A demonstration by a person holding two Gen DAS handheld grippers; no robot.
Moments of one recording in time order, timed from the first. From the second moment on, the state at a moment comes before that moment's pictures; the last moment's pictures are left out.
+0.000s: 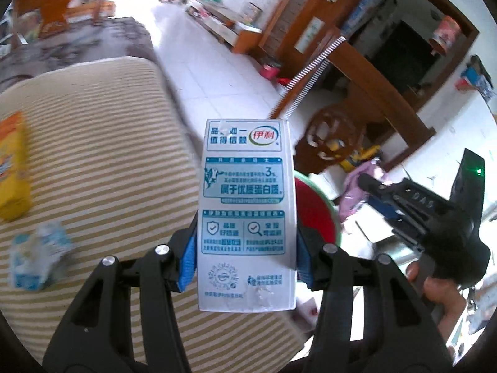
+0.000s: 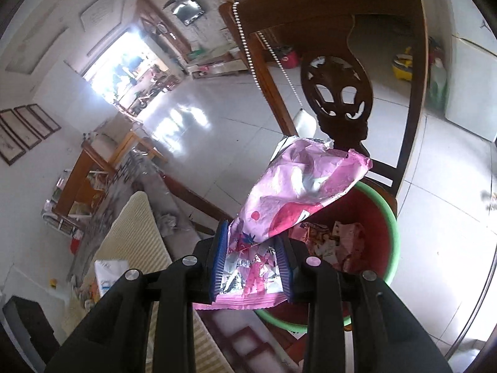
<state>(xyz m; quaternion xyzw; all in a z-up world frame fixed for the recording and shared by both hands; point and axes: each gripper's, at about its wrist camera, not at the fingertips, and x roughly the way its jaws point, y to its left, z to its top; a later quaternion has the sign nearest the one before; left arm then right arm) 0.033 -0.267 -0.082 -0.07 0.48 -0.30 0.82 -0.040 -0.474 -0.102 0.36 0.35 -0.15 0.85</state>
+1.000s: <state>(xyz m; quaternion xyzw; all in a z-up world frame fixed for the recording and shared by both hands) 0.057 -0.114 -0.058 -0.07 0.45 -0.17 0.87 -0.016 -0.434 -0.102 0.31 0.39 -0.14 0.86</state>
